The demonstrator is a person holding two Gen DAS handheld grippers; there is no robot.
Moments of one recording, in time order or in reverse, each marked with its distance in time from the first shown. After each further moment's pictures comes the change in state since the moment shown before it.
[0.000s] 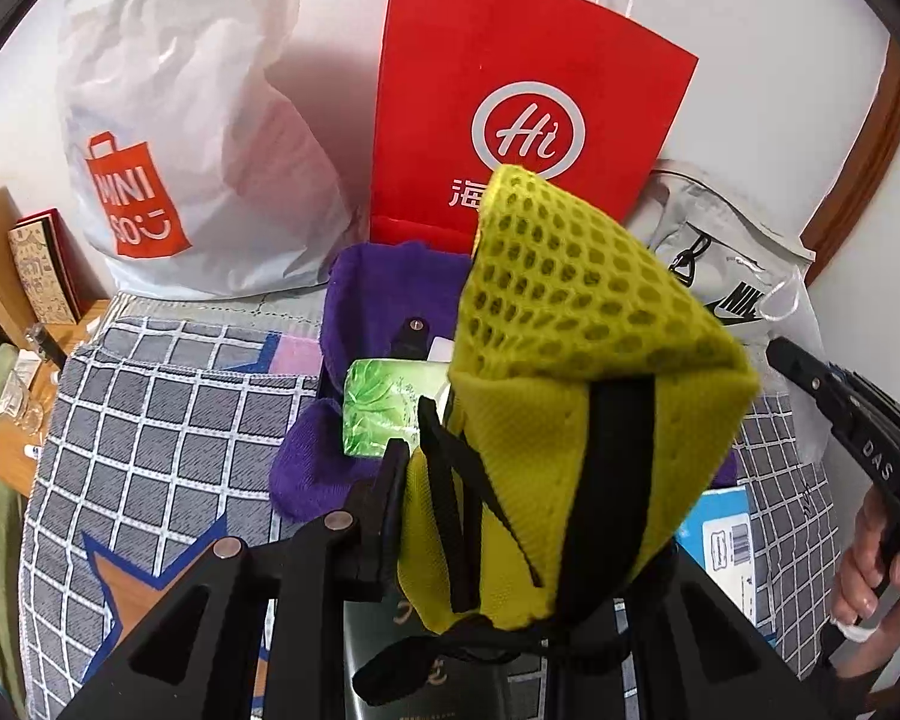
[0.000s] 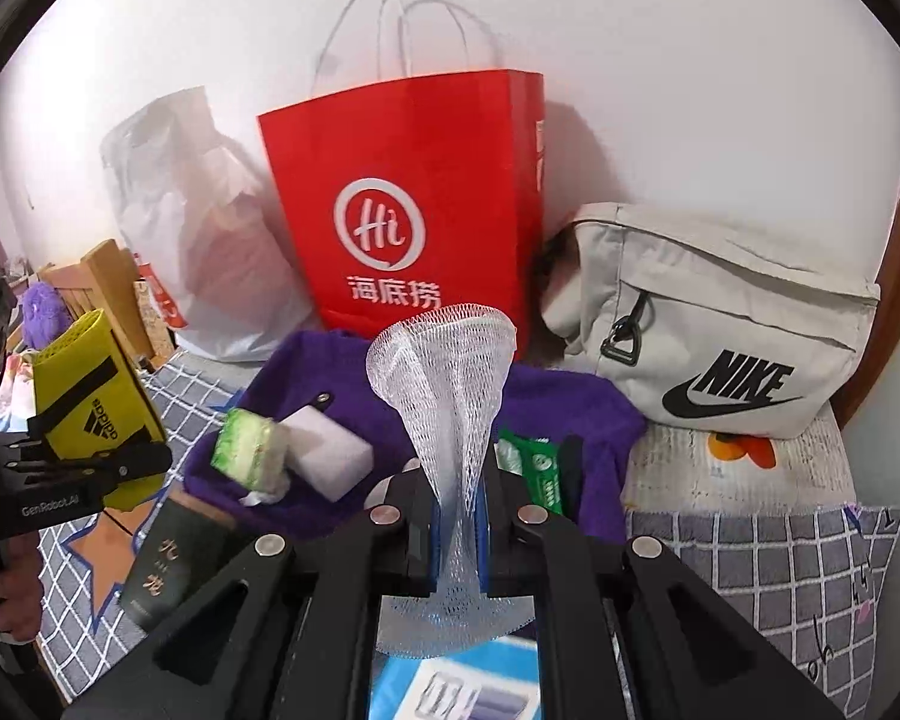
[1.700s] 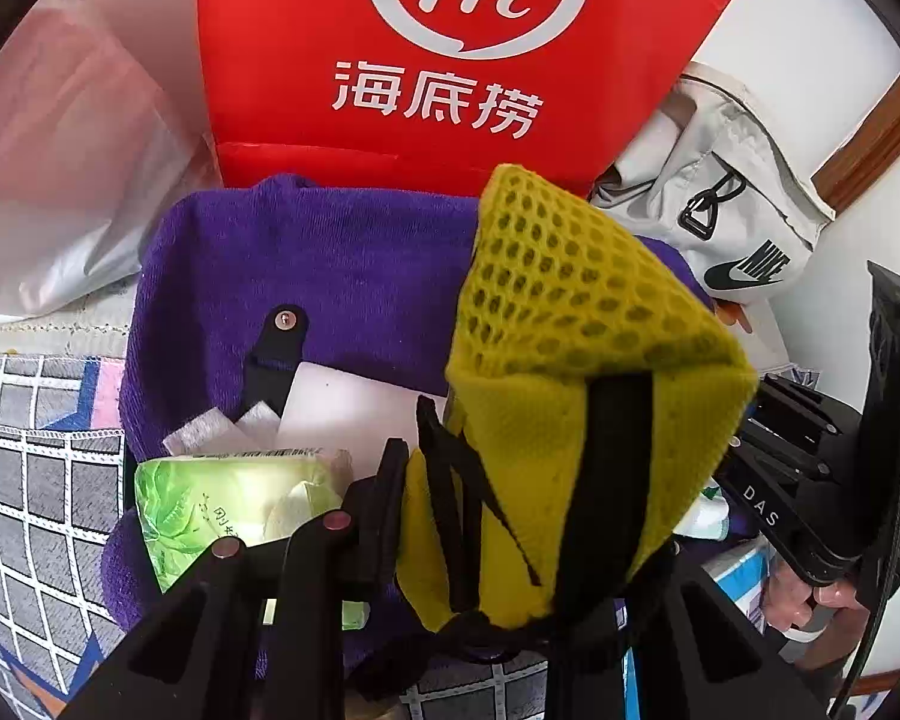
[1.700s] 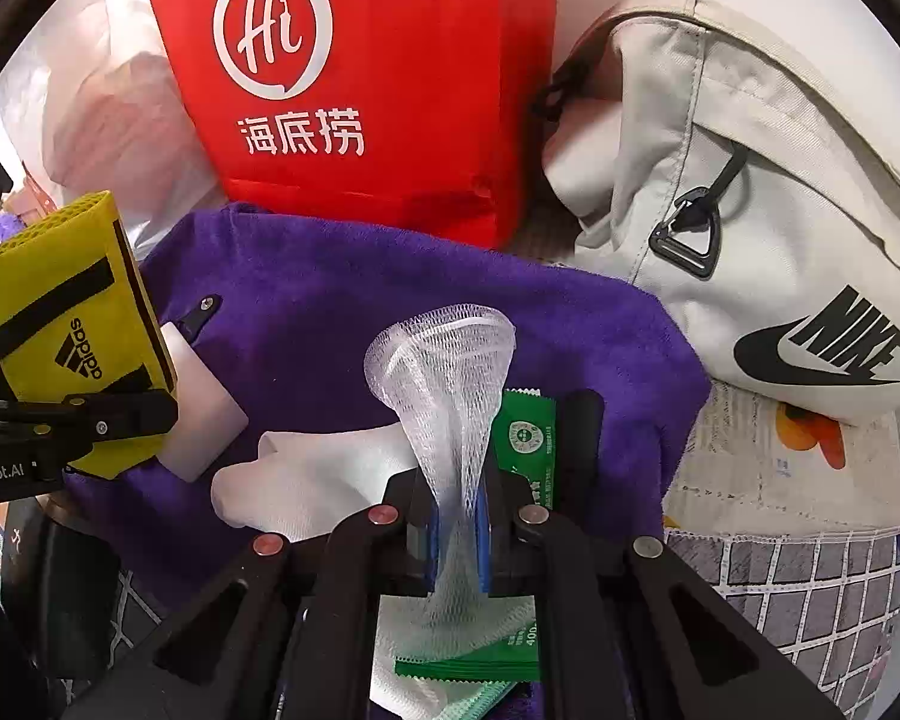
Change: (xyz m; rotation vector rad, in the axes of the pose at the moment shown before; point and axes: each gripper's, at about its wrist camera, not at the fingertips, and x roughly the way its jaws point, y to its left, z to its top) left arm 0.113 -0.018 0.038 0.045 0.222 -0.145; right arm 0.135 -0.020 -0.014 -0.051 0.282 -0.020
